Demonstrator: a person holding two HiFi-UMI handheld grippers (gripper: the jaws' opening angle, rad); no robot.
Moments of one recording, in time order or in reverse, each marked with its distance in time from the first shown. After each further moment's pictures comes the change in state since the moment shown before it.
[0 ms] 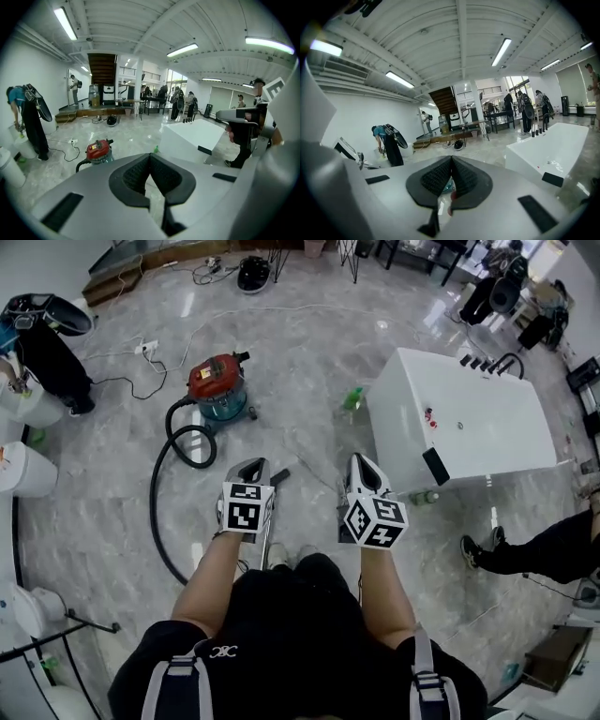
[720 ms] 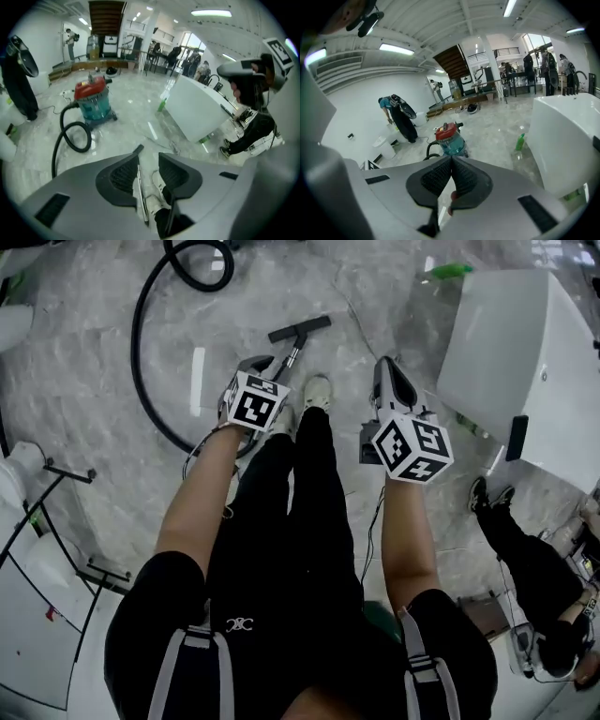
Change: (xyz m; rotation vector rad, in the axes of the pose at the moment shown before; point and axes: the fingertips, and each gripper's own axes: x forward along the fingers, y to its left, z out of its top) left arm 0.240 0.090 -0.289 -0.160 0.455 -0.063; right arm 0.234 -0.017 -0.237 0.006 0.409 0.200
